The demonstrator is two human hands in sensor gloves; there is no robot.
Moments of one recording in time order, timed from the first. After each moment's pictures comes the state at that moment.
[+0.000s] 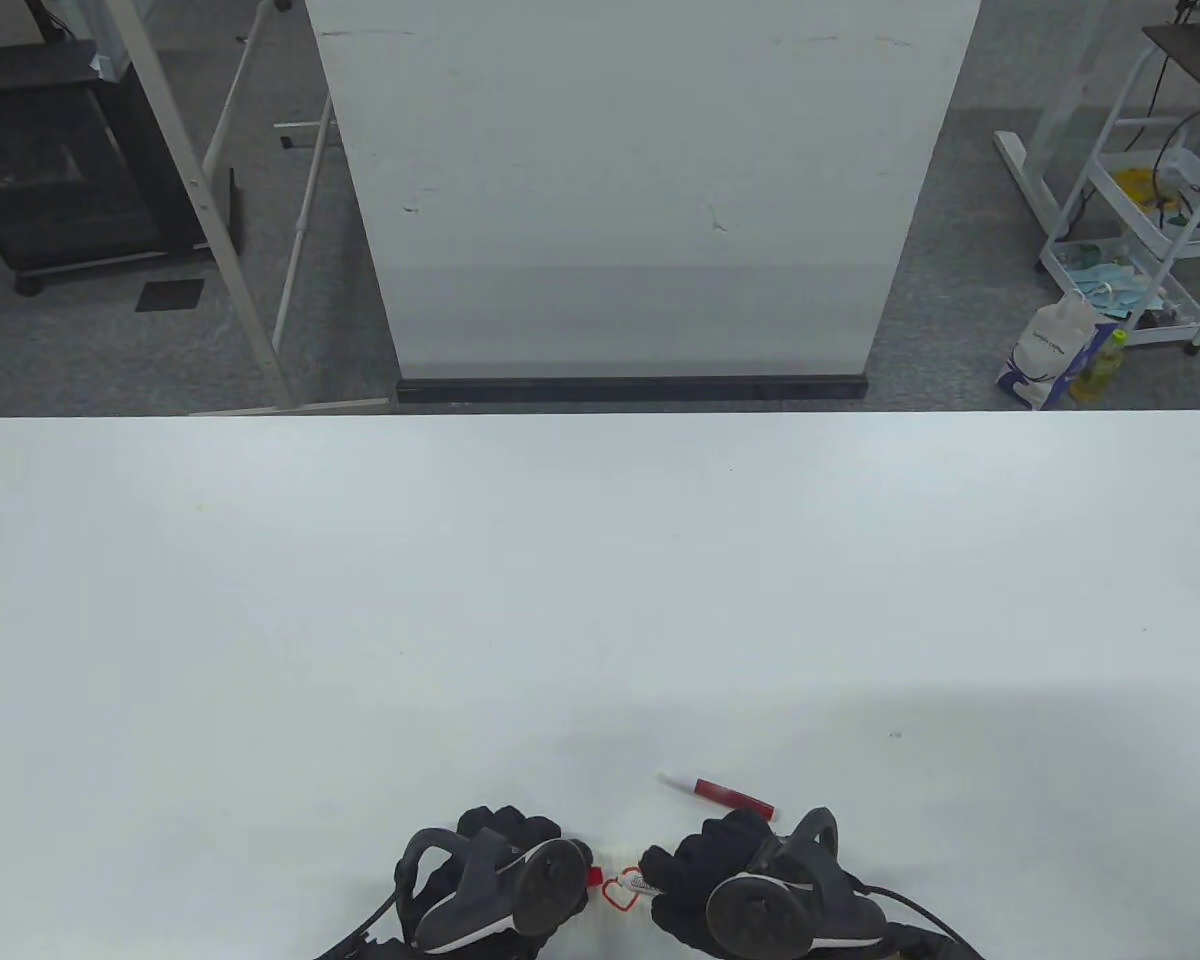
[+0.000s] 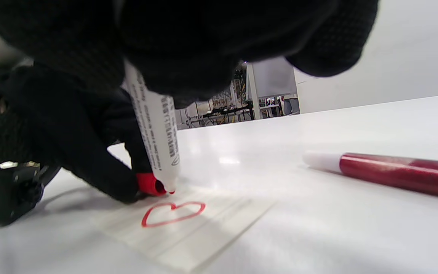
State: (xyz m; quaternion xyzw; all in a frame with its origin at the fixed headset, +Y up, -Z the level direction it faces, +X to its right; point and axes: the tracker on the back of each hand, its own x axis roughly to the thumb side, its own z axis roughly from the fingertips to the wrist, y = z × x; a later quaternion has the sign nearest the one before) left_hand -0.120 -0.753 -0.215 -0.05 -0.22 0.03 0.97; right_hand 0.092 -0.718 -0.202 0.38 -0.05 0.91 0.17
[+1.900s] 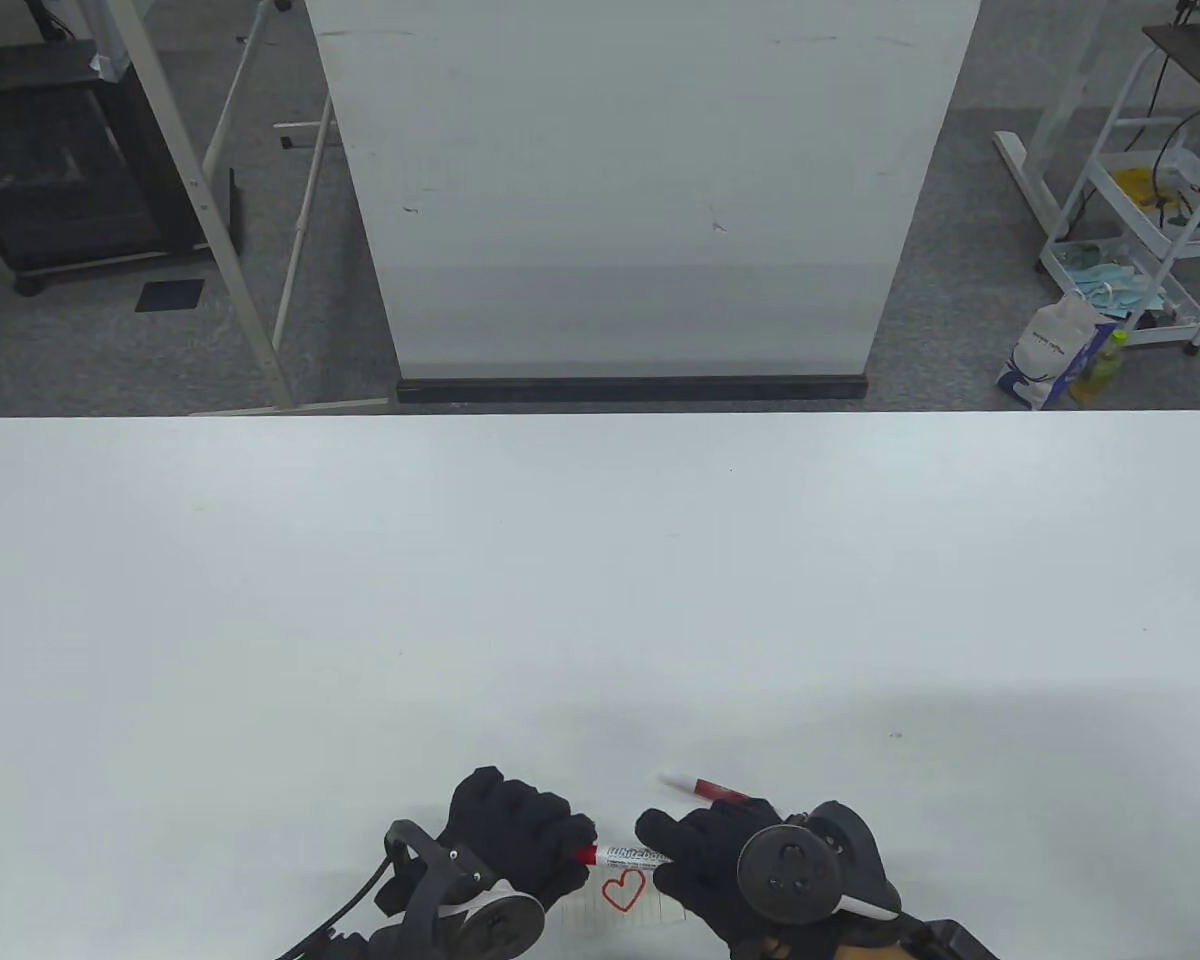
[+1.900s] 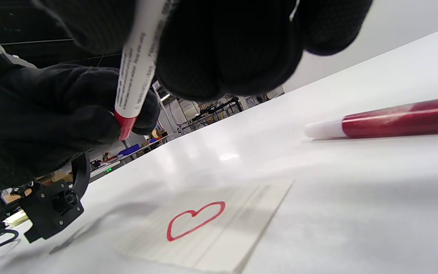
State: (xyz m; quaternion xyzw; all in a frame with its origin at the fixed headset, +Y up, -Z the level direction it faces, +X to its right) left_hand -0.135 -0.722 -0.201 0.14 -0.34 0.05 0.93; right_hand 0.104 -0.726 -0.214 0.34 0.00 0.91 0.26
